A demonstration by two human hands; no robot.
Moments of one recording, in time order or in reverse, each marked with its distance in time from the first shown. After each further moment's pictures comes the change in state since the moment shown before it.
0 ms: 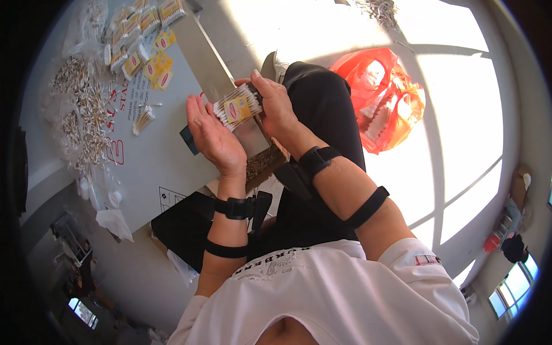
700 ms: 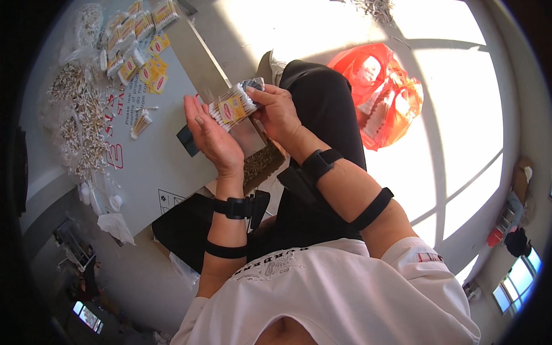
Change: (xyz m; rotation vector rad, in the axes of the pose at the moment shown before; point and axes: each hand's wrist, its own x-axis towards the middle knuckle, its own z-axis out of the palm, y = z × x) left_hand 0.000 -0.001 0.002 0.134 -0.074 0.022; right_hand -0.014 0.003 -0.014 0.148 0.076 0.023
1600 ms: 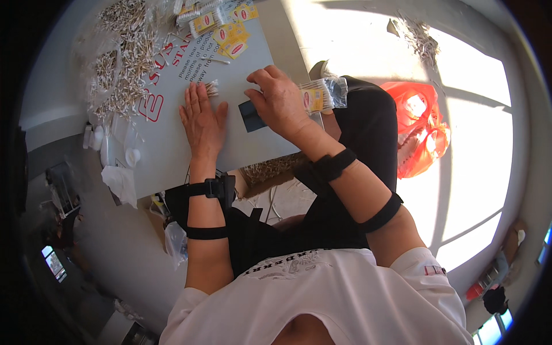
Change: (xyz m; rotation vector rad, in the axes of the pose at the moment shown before) left_hand 0.060 0.010 -0.165 1.538 -0.220 0.192; right_hand 0.002 0.042 0.100 -1.395 -0.333 -0.848
